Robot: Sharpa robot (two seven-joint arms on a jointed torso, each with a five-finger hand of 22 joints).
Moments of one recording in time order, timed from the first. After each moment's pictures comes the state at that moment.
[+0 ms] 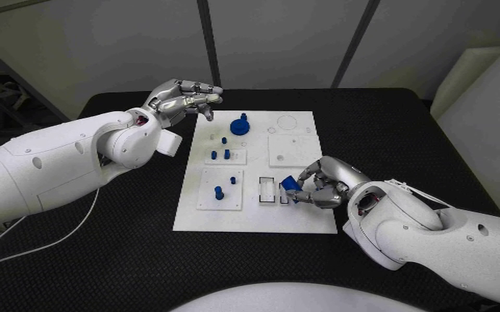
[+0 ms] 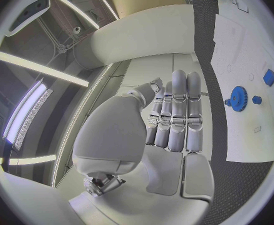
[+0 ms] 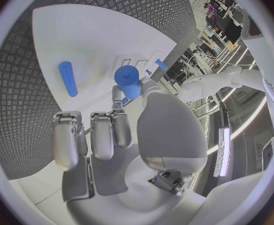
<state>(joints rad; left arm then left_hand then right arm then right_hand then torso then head) 1.17 -0.88 0.03 1.39 -0.13 -0.04 0.33 1.36 -0.11 0.47 -0.08 0.10 1.08 0.16 0.08 0.16 1.18 0.09 0.15 0.07 1.27 0.01 0.55 0.59 0.19 1.06 0.11 0.62 0.83 0.94 -0.96 0.00 1.94 -1.43 -0.51 -0.62 1.23 -0.15 0.13 0.29 0.24 1.04 0.05 0.20 0.70 1.46 -0.02 1.43 1.31 1.46 -0.08 1.51 1.31 0.01 1.47 0.03 1.57 1.31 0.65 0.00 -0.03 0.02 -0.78</state>
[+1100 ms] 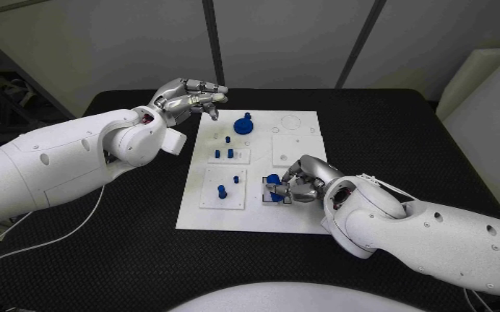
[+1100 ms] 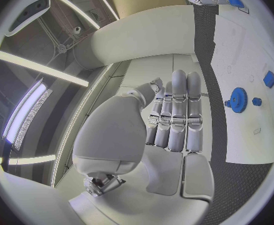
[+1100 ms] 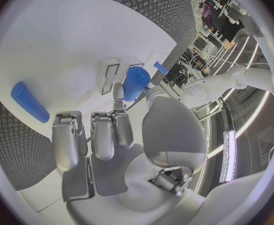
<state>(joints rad) 1.17 -0.88 0.03 1.40 -0.13 -0.04 0.33 1.36 -0.11 0.47 -0.08 0.10 1.08 0.16 0.08 0.16 1.18 0.09 0.15 0.07 1.27 0.01 0.55 0.59 0.19 1.06 0.11 0.62 0.83 0.95 -0.79 0.00 1.82 -1.40 -0.47 -0.65 1.10 -0.12 0.13 0.29 0.23 1.10 0.03 0.19 0.76 1.47 -0.03 1.41 1.31 1.47 -0.10 1.51 1.31 0.01 1.47 0.02 1.57 1.31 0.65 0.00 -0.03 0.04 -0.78</state>
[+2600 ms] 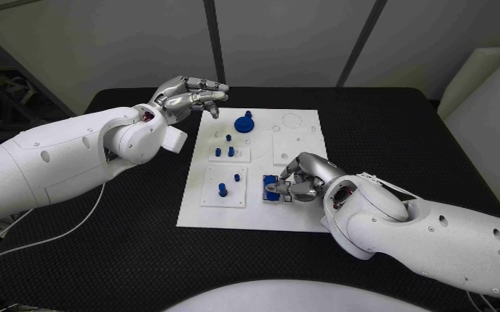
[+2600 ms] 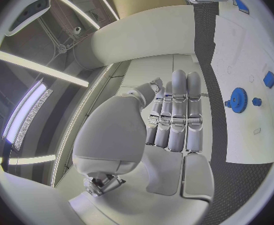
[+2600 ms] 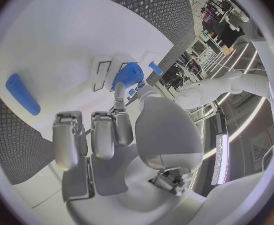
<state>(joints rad) 1.17 -0.88 0.03 1.40 -0.13 -0.04 0.33 1.36 -0.11 0.47 -0.08 0.10 1.08 0.16 0.08 0.16 1.18 0.09 0.15 0.07 1.27 0.01 0.55 0.59 0.19 1.06 0.11 0.62 0.83 0.95 -0.80 0.00 1.85 -1.46 -0.47 -0.65 1.18 -0.11 0.06 0.23 0.11 1.13 0.03 0.14 0.84 1.46 -0.04 1.39 1.31 1.46 -0.10 1.50 1.31 0.01 1.47 0.01 1.57 1.31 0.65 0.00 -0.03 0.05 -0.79</state>
